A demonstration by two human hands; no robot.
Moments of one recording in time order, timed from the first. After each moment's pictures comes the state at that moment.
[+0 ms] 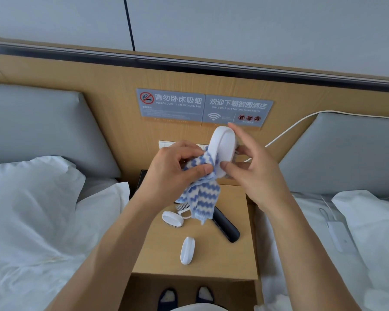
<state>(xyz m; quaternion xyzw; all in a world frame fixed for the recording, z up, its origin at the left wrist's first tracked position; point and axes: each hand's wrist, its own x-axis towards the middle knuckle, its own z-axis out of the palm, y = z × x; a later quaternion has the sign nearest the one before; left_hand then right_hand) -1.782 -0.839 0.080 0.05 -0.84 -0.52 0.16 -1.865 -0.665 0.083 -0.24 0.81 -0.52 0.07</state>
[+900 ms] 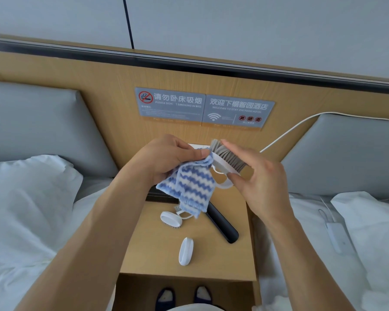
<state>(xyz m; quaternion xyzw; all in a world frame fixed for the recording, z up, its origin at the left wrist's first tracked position) -1.818 -0.872 0.097 0.18 -0.71 -0.67 -0.14 -1.863 -0.657 0.071 -0.31 0.88 -0.36 -0.10</state>
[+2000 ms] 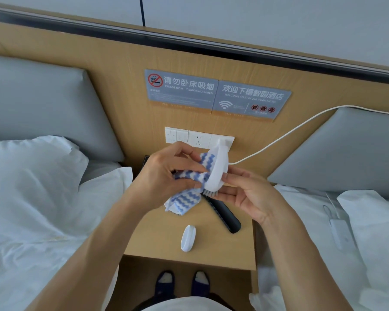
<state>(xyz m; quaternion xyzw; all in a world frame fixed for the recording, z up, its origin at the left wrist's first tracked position) -1.767 -0.871 0.039 -0.04 -0.87 -0.46 0.17 -1.865 -0.673 0.028 -0.03 0.54 -0.71 0.46</state>
